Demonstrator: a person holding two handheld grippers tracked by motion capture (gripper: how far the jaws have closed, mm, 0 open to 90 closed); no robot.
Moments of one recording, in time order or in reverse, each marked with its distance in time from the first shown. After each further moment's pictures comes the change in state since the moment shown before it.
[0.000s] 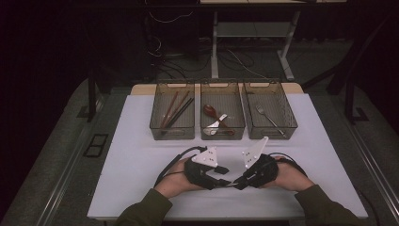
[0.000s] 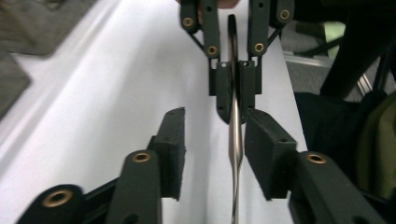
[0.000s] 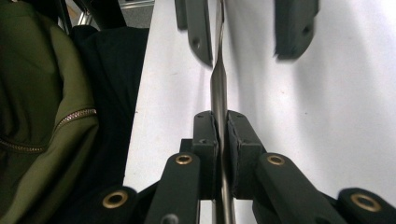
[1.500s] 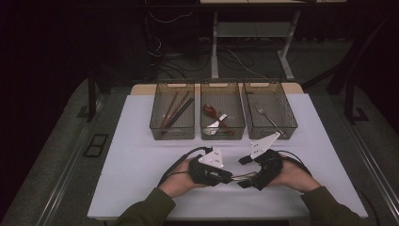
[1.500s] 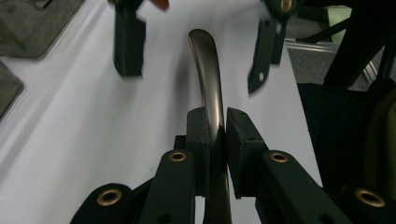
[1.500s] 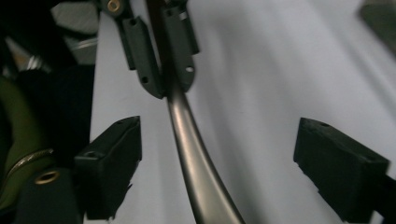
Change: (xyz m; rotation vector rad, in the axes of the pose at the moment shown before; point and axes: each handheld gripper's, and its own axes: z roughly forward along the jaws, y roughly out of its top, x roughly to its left) left arm -0.002 0.011 0.015 0.074 -0.021 0.082; right arm -0.006 -0.010 -0.009 -0.100 -0.146 0.109
